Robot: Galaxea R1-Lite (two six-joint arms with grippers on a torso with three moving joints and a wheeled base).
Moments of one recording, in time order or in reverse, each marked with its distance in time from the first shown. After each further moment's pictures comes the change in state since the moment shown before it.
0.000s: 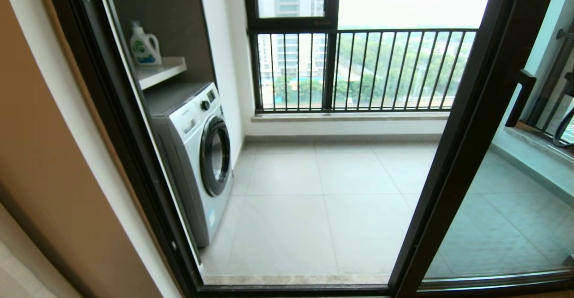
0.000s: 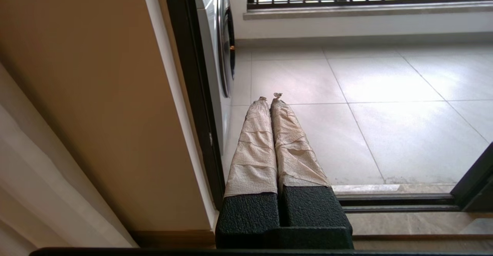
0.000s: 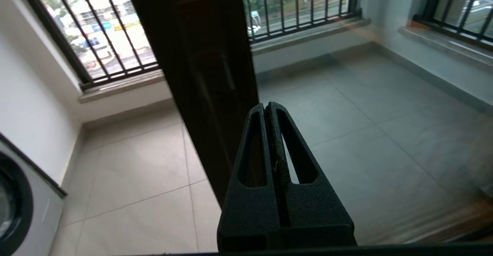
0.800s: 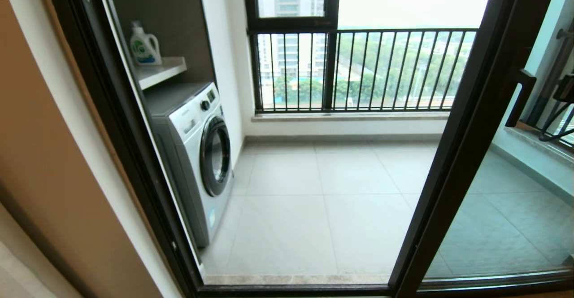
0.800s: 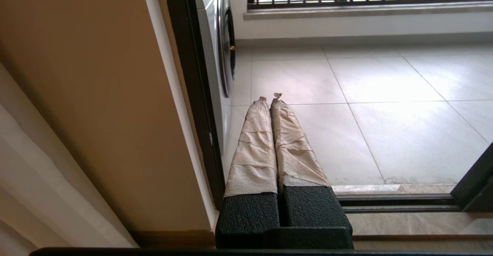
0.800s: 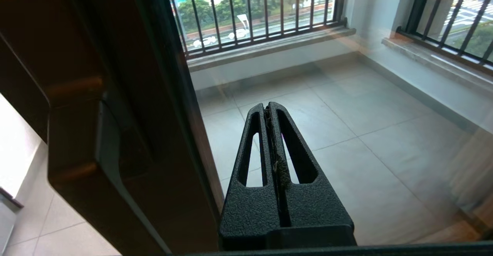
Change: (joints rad) left arm 0.000 0.000 0.000 -0.001 0.000 0.000; right arm -0.068 0.303 -0.248 -0.066 0.045 -0.062
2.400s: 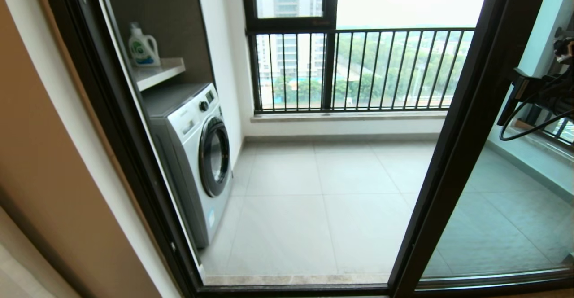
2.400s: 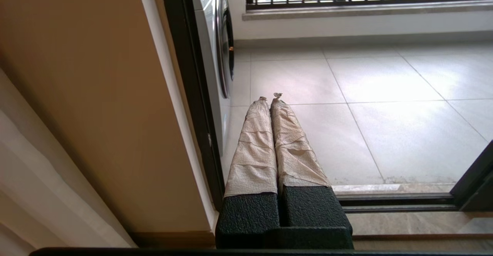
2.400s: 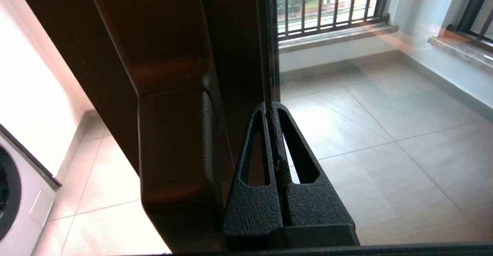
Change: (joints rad) left arm 0.000 0.000 0.000 0.000 0.000 0.000; right arm 0.205 0.065 -0.048 -0.002 -0.009 -0.001
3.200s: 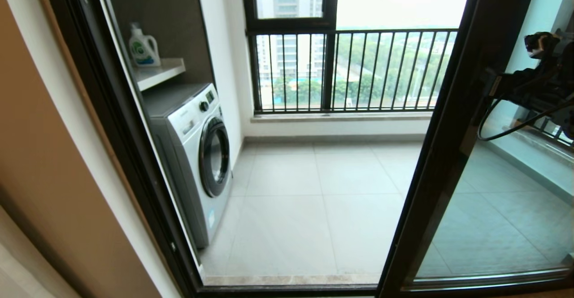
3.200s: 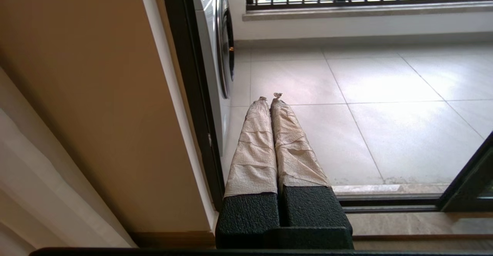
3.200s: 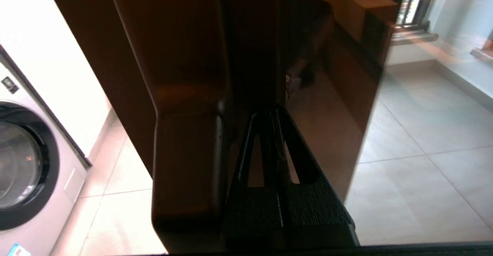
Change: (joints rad) left arm 0.000 0.000 0.000 0.000 0.000 0.000; right arm 0.123 -0.028 0.020 0.001 -0.026 -0.014
